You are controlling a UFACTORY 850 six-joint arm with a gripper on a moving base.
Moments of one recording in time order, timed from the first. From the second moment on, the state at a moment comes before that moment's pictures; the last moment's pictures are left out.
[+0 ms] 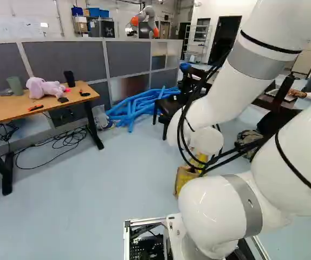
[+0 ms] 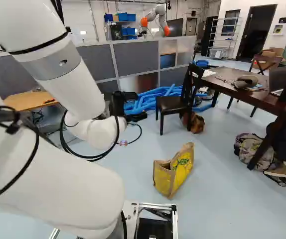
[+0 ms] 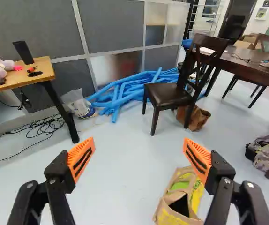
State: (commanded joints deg) arm -1.2 13.0 -7.6 0.0 49.2 0.0
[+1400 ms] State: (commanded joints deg) arm -9.9 -7.6 -21.9 1.3 48.4 0.0
